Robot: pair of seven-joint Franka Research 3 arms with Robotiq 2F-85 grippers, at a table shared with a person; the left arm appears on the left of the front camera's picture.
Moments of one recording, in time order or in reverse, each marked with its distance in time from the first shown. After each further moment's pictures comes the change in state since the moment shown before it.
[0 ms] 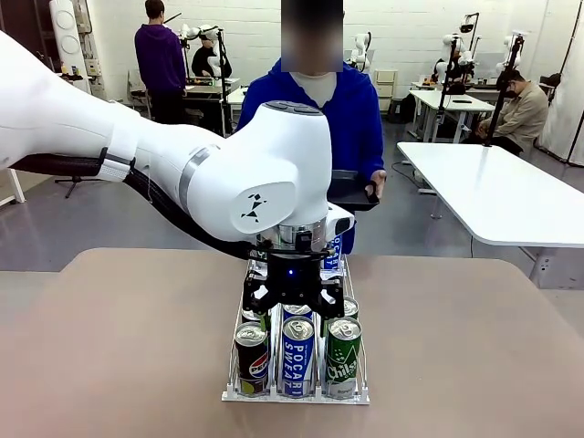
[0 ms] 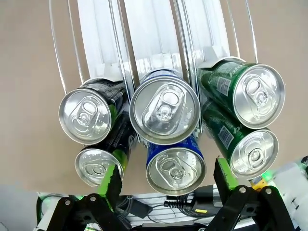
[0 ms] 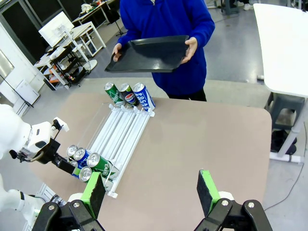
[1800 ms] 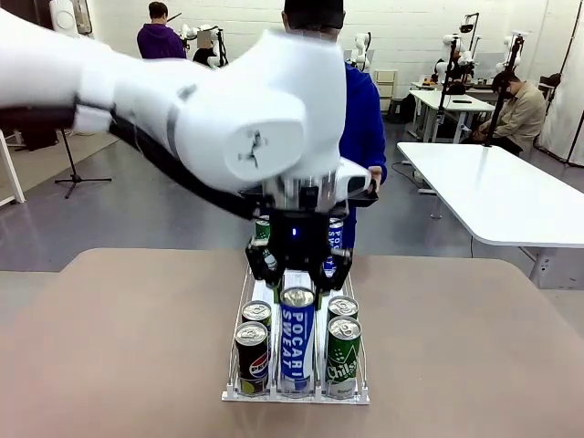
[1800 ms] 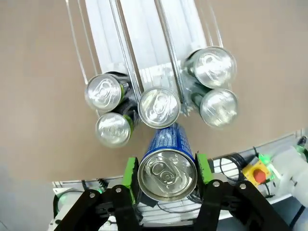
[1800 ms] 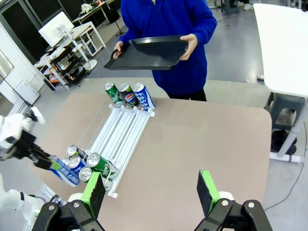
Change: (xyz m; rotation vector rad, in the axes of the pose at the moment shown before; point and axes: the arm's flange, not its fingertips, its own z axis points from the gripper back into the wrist) left arm -0.030 -0.011 0.102 0.011 -0.073 -0.088; right arm 0.000 0.000 0.000 0.000 0.000 0.000
